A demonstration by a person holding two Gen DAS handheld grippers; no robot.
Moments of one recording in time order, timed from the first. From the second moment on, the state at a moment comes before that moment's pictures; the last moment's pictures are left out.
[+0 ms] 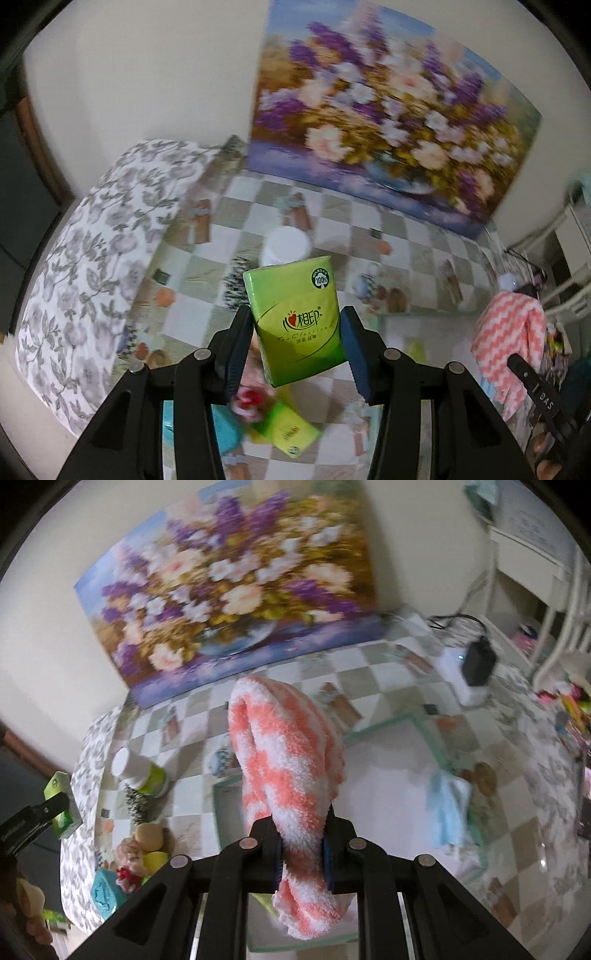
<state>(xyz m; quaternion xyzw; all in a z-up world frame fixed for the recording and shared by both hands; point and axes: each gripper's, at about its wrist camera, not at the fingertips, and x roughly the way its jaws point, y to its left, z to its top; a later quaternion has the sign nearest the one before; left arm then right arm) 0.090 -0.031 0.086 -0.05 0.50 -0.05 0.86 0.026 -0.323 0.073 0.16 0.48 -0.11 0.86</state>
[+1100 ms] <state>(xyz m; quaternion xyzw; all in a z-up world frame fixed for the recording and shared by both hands) 0.063 -0.201 -0.061 0.04 0.64 -0.17 0.74 0.029 -0.374 -0.053 0.15 0.61 -0.19 0.75</state>
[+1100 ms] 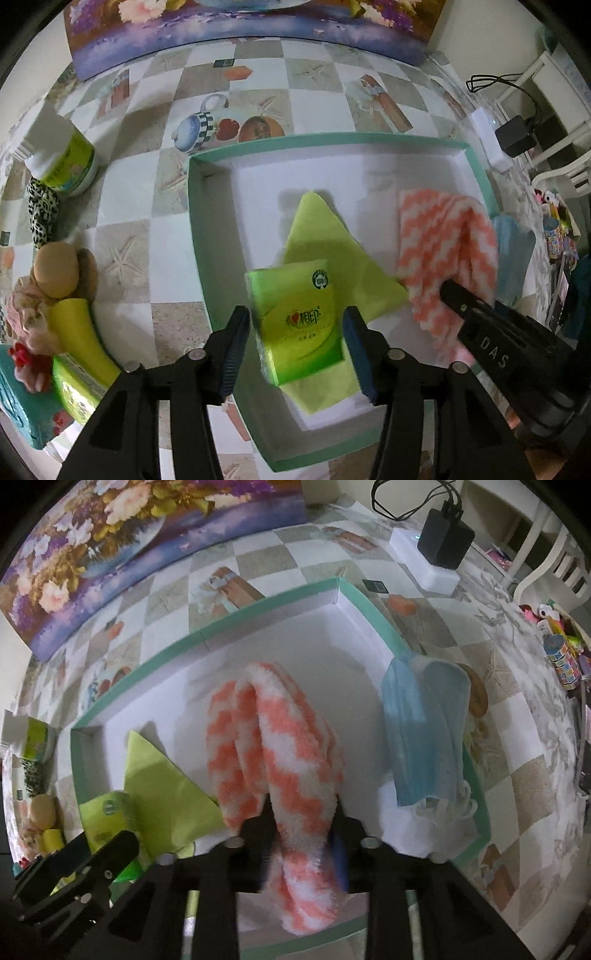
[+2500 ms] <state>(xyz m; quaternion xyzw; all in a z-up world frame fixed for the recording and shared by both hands) 0.091 0.016 0.026 -0.08 0.56 0.02 0.82 0.027 -0.316 0.042 0.09 0.55 -0.16 0.82</state>
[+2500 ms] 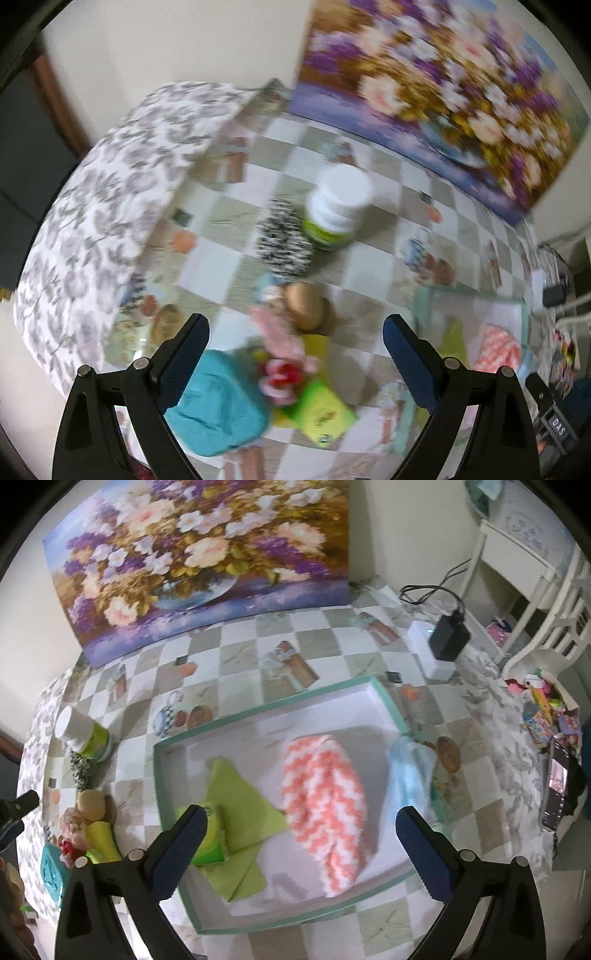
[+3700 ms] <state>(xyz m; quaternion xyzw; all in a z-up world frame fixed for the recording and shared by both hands) 0.091 0.052 -0.023 -0.10 0.64 0.01 0.76 0.044 -0.125 -0.033 0.02 0.61 0.10 0.79</state>
